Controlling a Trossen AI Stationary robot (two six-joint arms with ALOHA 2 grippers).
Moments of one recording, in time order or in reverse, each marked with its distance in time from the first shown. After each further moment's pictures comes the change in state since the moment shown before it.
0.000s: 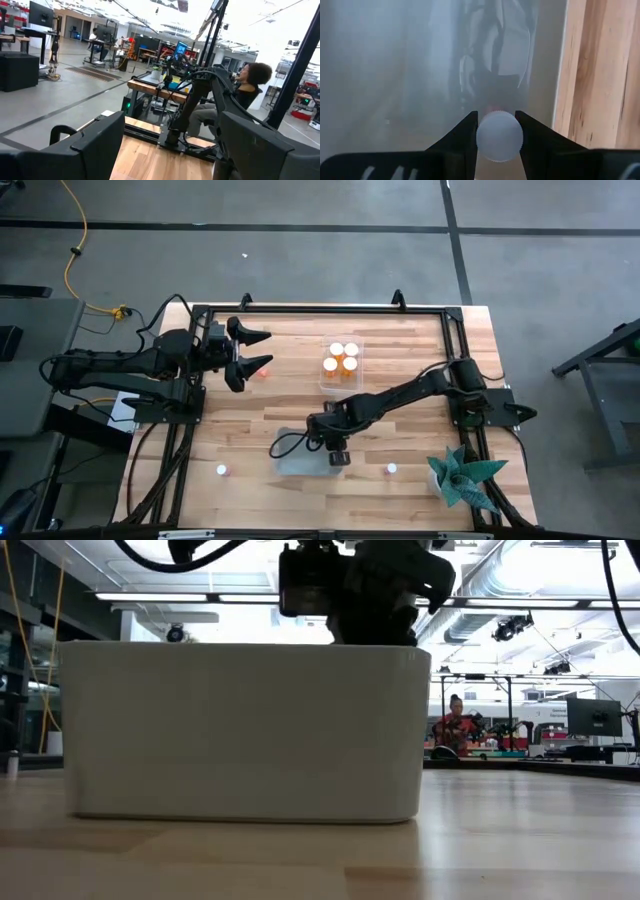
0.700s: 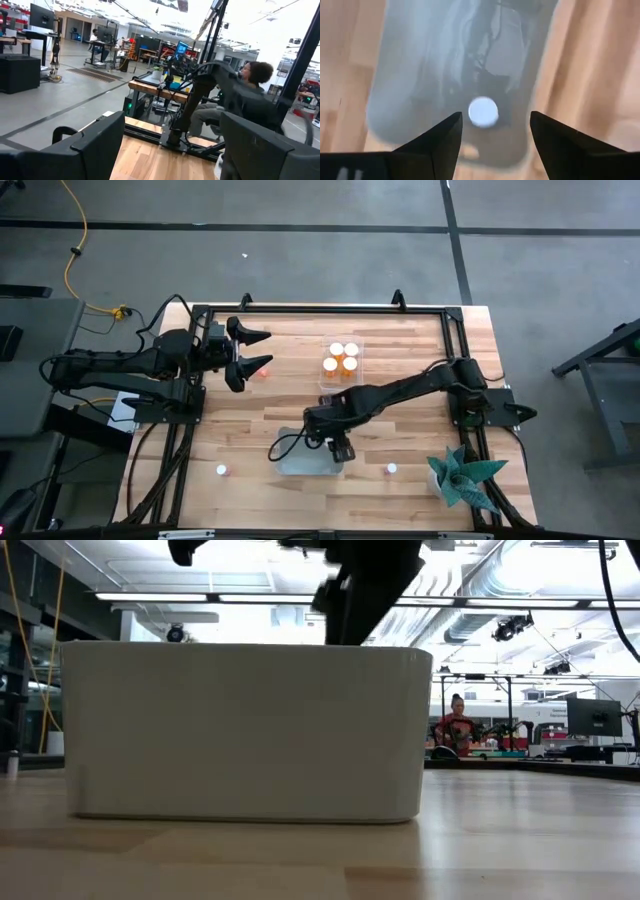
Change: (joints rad) left arm 0.000 0.000 0.000 -0.001 -0.002 0.015; right arm 0.000 -0.009 0.215 -0.257 0.002 -0.156
